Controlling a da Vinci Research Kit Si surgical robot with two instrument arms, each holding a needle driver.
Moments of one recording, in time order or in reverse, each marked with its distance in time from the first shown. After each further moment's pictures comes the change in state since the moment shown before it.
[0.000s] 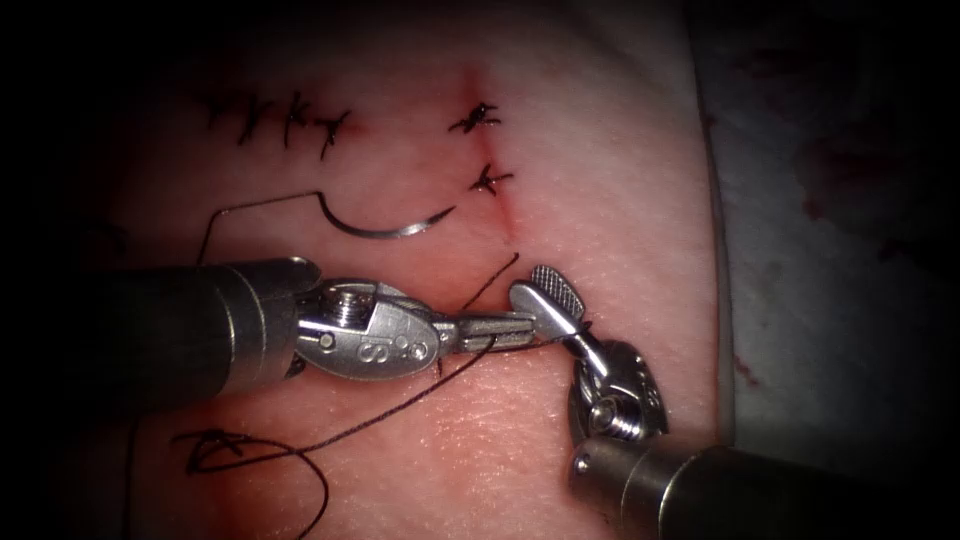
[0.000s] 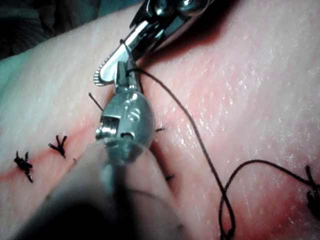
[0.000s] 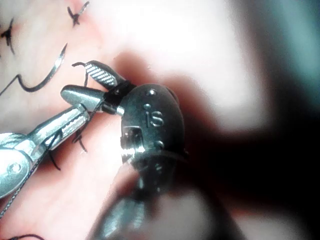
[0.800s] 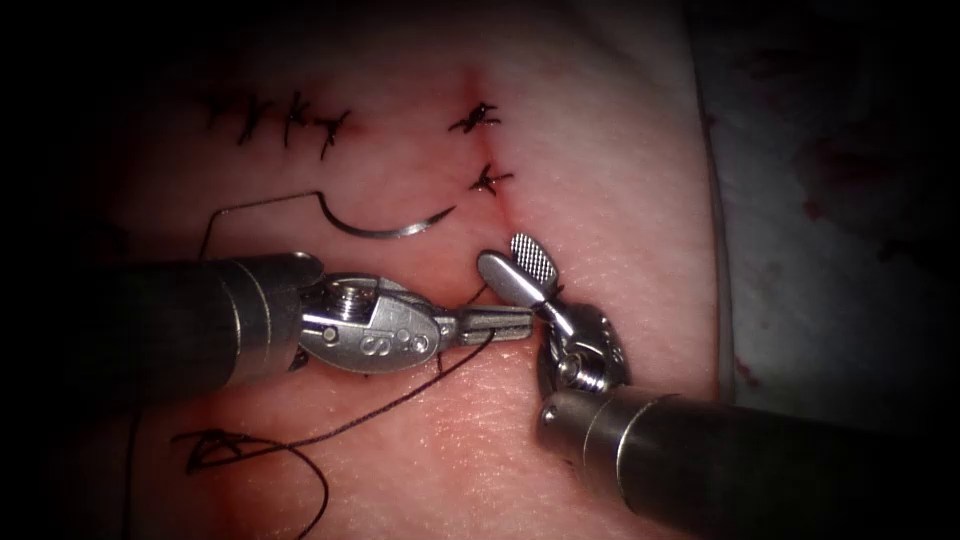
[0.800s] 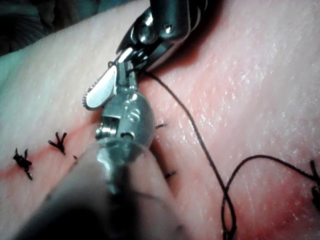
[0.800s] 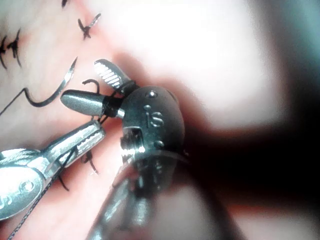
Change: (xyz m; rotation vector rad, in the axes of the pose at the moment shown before) right arm -0.001 0.001 0.004 -0.033 -0.035 -0.031; left arm -0.001 0.000 0.000 -0.009 -0.008 0.008
